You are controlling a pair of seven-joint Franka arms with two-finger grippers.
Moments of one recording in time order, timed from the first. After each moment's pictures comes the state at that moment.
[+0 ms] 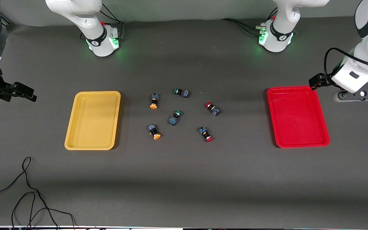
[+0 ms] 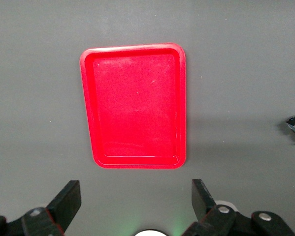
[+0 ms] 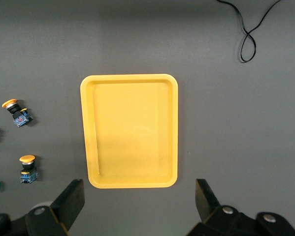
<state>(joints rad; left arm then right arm) -0.20 -0.08 0.09 -1.83 0.09 1.62 -0.13 -0.05 -0.02 -0.02 -1.70 -0.01 1.65 -0.03</state>
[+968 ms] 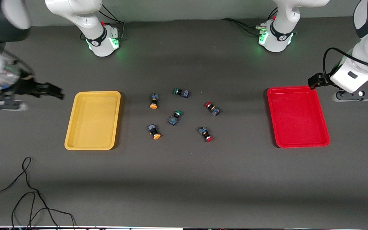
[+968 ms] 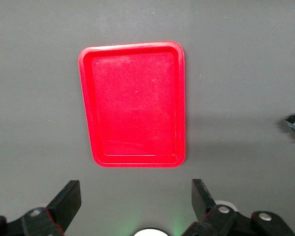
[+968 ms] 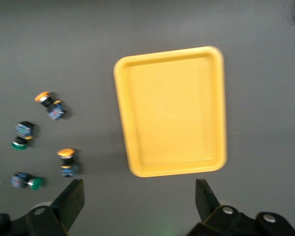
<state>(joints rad) -0.20 -0.08 0.09 -1.83 0.09 1.62 -0.13 0.13 -0.06 0.00 -1.84 0.06 1.70 0.28</state>
